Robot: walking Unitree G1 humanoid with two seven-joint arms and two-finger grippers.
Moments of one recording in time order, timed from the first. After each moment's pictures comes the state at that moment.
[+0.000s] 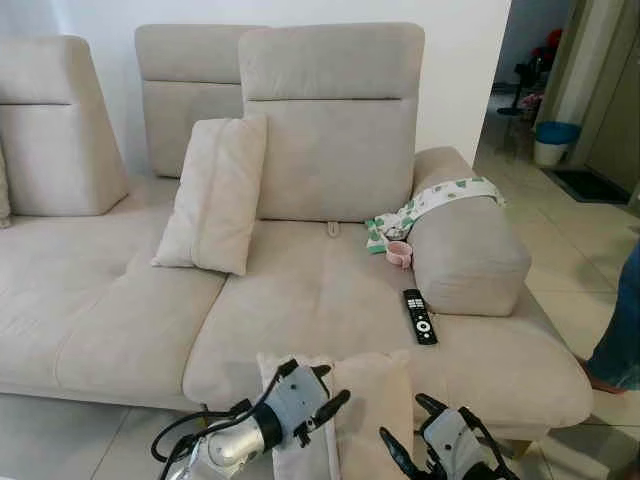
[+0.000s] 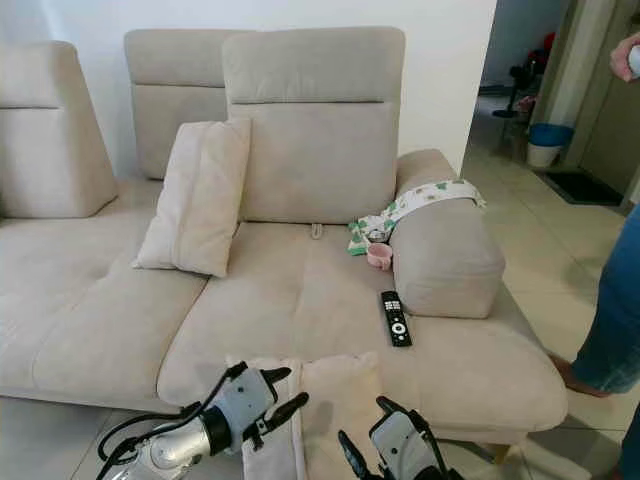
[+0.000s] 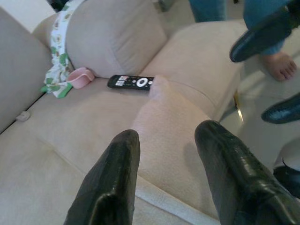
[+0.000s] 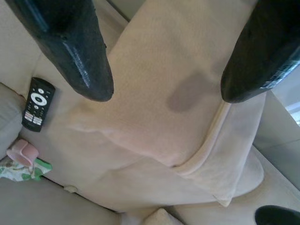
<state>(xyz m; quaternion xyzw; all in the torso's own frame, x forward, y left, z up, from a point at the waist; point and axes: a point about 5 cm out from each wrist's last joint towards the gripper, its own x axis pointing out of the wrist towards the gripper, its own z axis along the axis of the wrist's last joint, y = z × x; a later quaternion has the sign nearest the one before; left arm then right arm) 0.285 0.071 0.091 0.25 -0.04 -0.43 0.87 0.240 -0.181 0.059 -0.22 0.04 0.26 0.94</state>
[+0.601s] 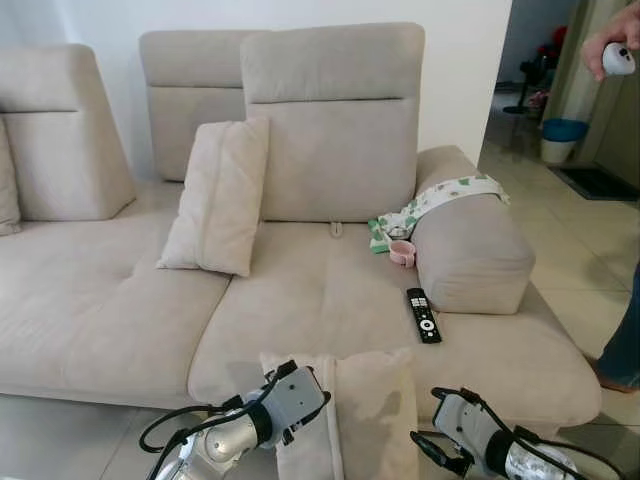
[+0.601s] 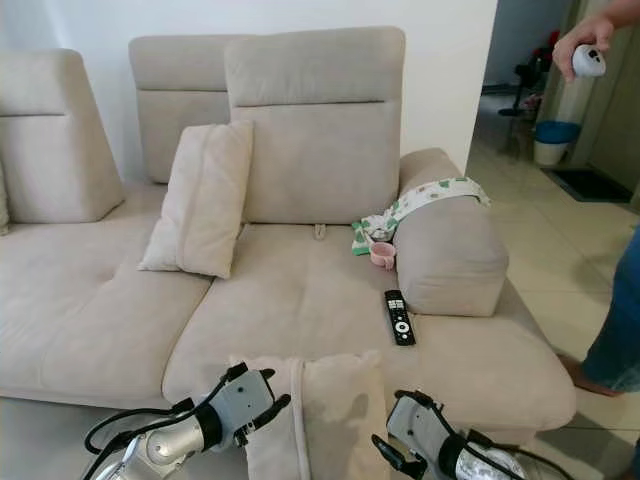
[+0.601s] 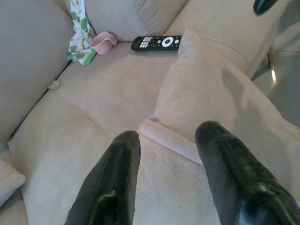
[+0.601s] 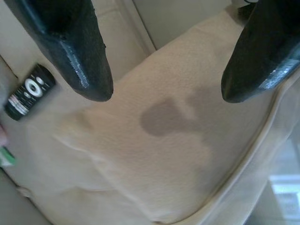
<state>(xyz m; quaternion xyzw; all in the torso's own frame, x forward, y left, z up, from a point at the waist) 0.290 0.089 0.099 0.30 0.00 -0.38 0.88 0.279 -0.217 0.067 -0.37 0.10 0.35 0.86</state>
